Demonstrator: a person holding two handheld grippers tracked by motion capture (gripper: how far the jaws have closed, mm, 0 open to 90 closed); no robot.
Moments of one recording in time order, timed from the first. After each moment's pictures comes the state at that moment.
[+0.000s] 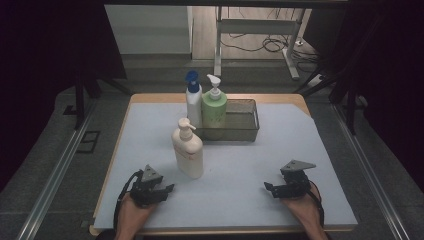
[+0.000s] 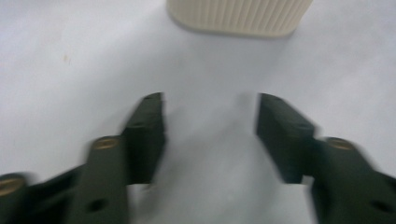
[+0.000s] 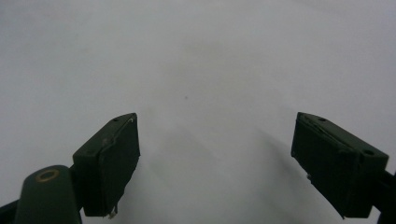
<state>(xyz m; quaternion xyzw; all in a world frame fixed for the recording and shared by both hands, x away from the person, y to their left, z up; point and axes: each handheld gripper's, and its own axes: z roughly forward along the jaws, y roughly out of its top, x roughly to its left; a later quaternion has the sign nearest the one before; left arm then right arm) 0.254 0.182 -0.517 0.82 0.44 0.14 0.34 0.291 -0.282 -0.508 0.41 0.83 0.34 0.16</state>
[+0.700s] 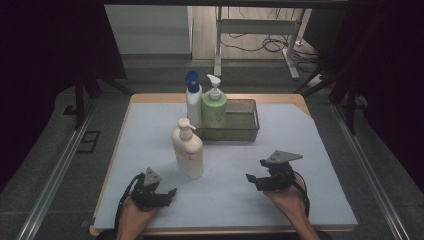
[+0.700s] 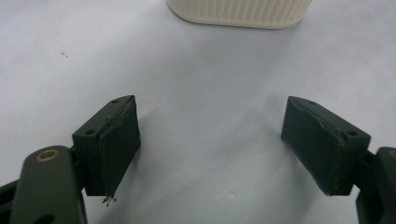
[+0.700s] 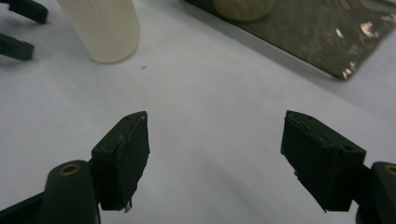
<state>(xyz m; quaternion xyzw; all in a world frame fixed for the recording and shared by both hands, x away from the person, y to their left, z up) 0.251 0.177 -0.523 0.82 0.44 0.16 0.34 0.296 -0.228 -0.467 0.35 0.83 0.40 0.14</state>
